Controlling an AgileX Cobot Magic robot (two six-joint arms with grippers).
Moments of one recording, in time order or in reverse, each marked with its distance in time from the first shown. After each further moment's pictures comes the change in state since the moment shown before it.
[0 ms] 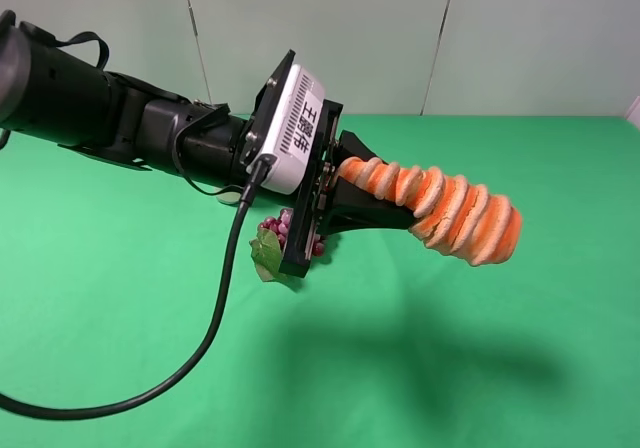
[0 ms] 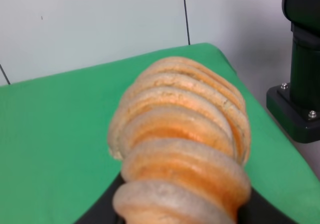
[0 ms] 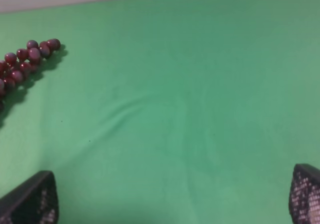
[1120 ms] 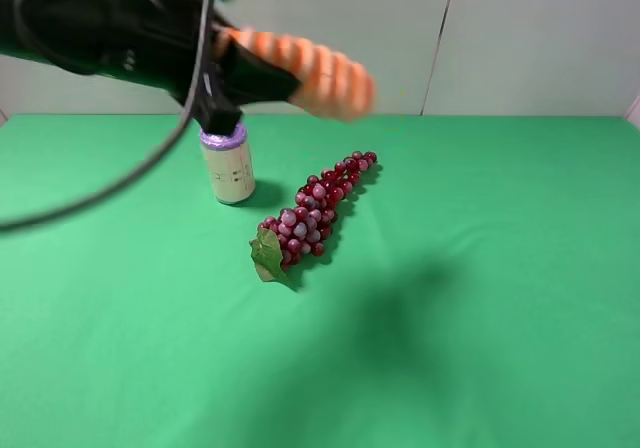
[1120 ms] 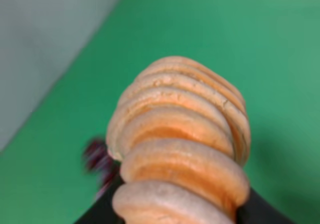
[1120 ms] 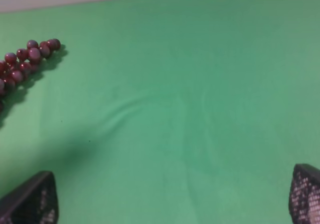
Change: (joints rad) left arm 0.137 -0.455 0.017 0.491 -0.594 -0.902; right arm 0.000 0.000 0.000 0.000 0.000 -0.002
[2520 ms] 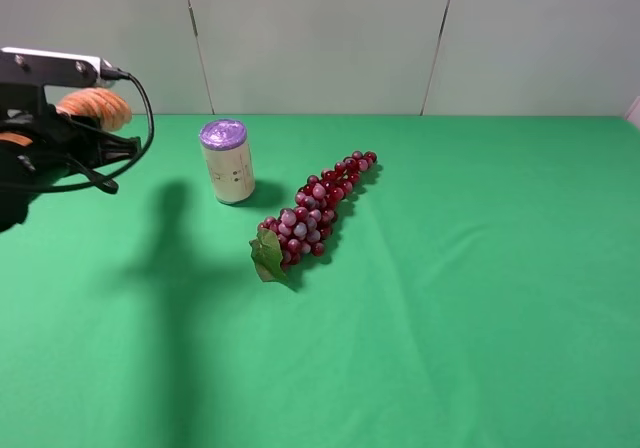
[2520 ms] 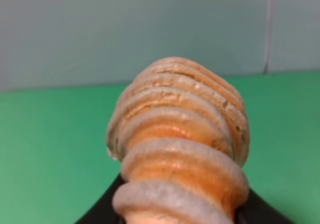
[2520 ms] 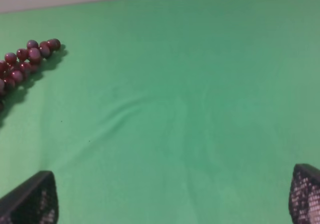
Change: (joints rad) left arm 0.057 0.217 0.464 0.513 -1.327 -1.152; right arm 0.000 0.000 0.000 0.000 0.000 0.000
